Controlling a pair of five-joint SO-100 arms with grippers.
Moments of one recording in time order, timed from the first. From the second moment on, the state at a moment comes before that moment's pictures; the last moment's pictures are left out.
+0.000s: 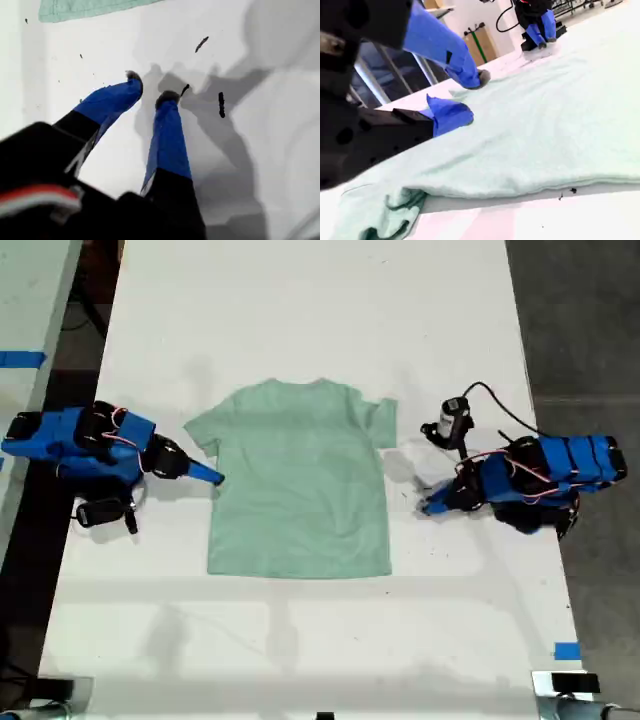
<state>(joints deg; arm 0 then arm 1) -2.1 205.0 186.3 58.9 30.4 -3.7 200.2 174.2 80.9 -47.2</state>
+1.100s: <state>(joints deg) -38.2 205.6 186.3 49.9 26.2 49.3 110.7 104.3 75.9 -49.6</state>
